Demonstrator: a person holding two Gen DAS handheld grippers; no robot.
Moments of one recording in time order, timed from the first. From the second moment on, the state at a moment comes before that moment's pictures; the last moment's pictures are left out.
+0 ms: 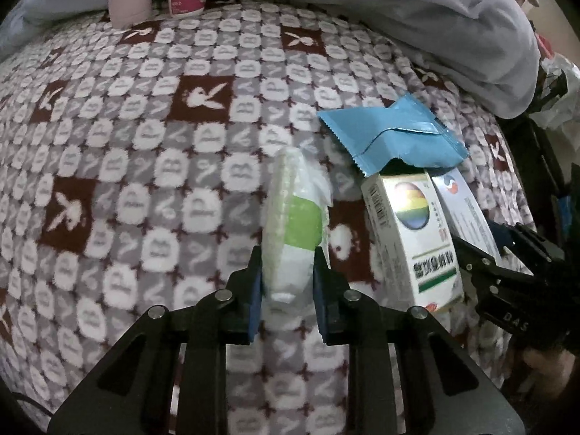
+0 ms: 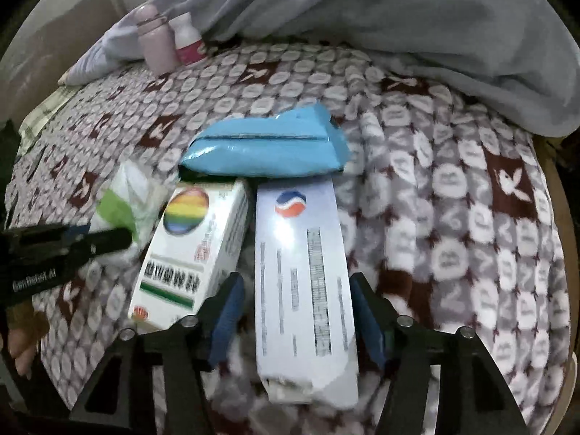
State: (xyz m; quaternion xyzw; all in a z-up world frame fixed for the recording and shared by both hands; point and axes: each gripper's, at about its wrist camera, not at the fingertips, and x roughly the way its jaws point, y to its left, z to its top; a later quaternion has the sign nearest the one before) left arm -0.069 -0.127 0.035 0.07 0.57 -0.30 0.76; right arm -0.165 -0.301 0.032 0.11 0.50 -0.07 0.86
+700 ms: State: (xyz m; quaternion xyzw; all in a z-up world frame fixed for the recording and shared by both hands) left arm -0.151 -0.137 0.099 0.08 0.52 -0.34 0.78; right arm -0.296 -0.320 0.097 0.15 0.41 -0.08 0.89
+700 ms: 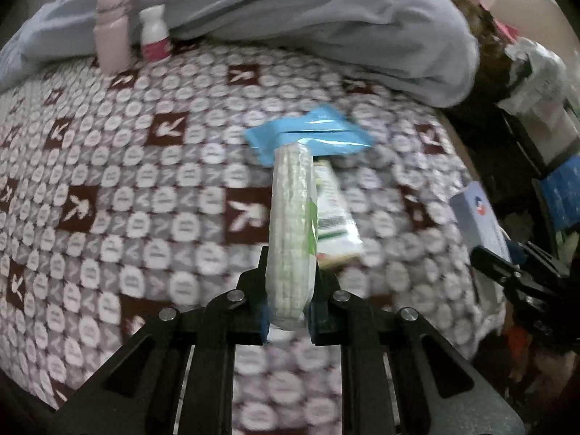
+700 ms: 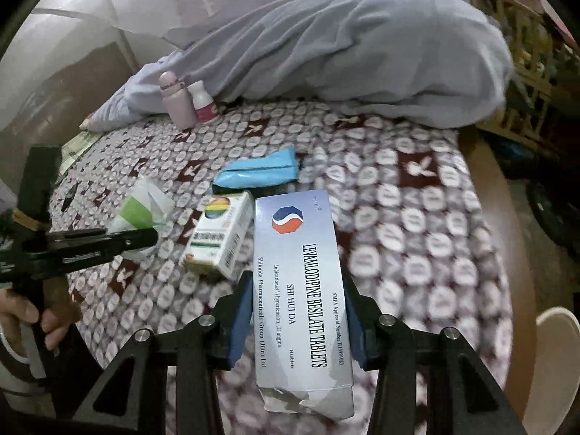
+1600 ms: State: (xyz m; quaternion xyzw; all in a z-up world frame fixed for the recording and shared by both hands) left arm -0.333 -0.318 0.134 0.20 0.43 -0.48 0.74; right arm -0.476 -0.432 0.100 0.22 0.37 -0.25 0.87
